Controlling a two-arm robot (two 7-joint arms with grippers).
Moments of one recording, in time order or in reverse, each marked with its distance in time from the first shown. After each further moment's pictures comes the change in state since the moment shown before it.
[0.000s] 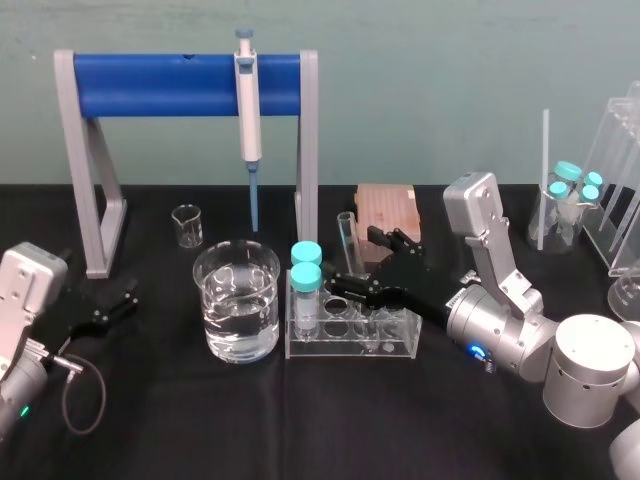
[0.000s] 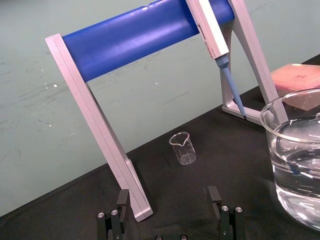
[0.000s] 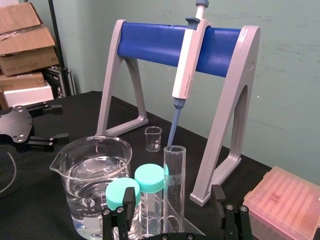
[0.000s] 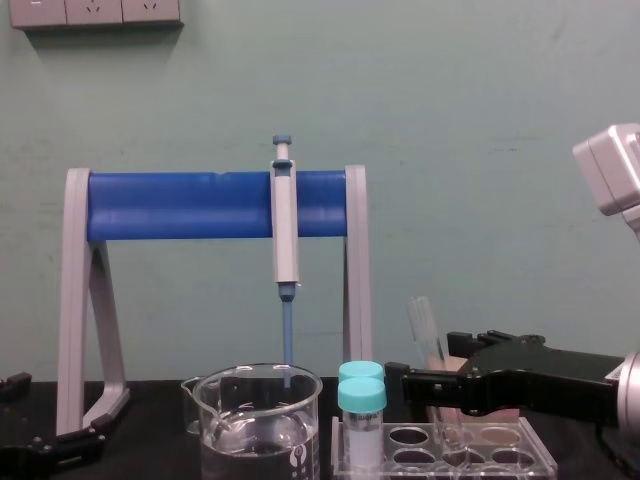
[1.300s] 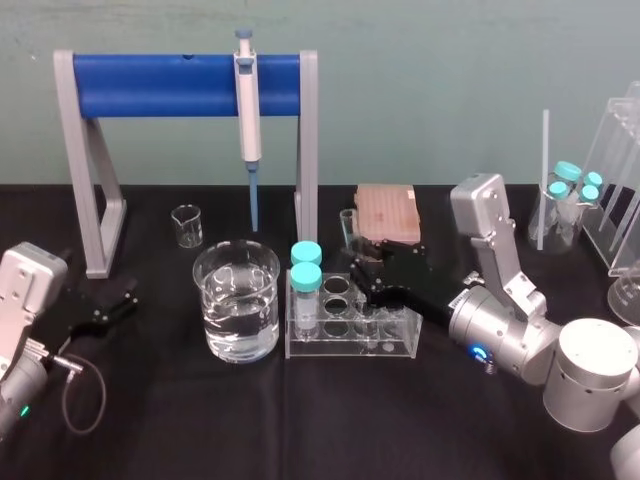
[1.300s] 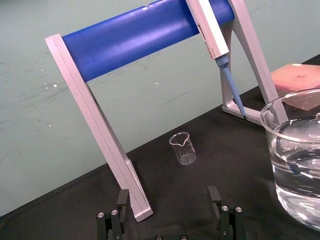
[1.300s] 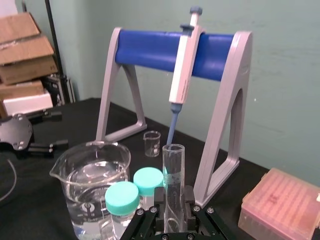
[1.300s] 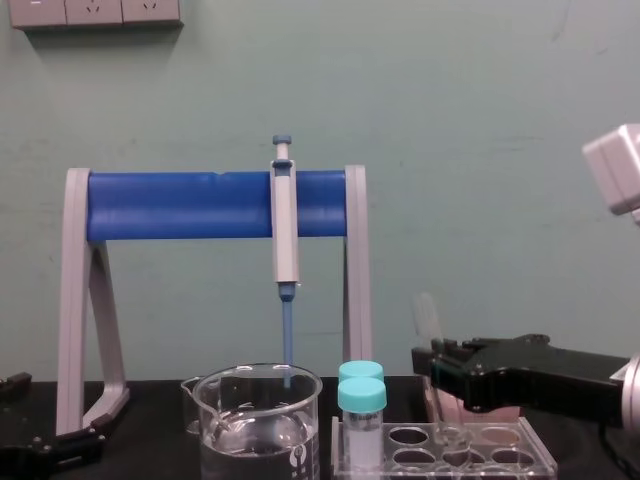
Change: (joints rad) left arm 0.000 0.000 0.000 0.000 0.000 0.000 0.000; right arm -0.014 -0.006 0.014 -0.003 0.013 -0.016 -0.002
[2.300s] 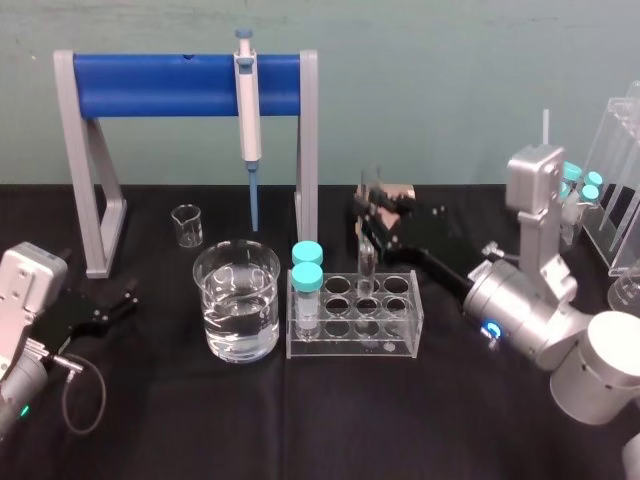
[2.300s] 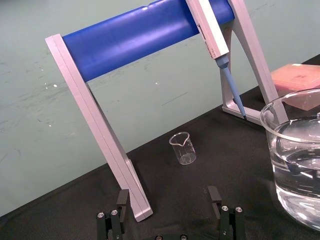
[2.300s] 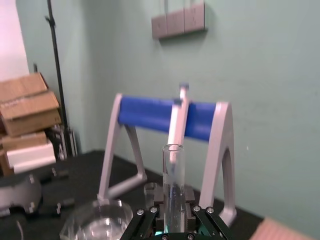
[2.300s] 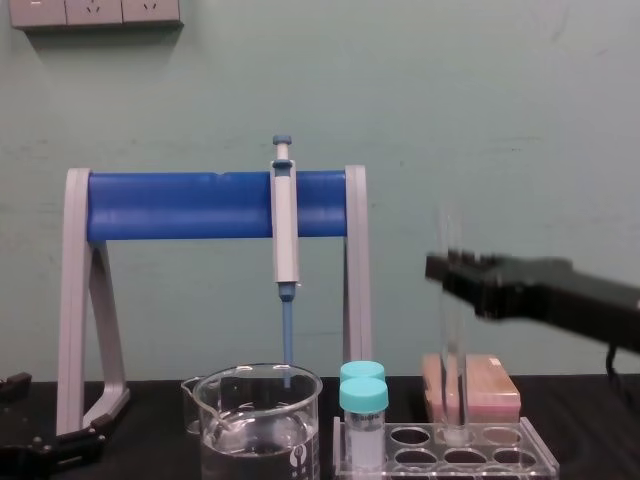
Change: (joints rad) left arm 0.000 0.000 0.000 0.000 0.000 0.000 0.000; right arm -0.043 -0.023 0.079 -0.075 0.073 -0.105 0.012
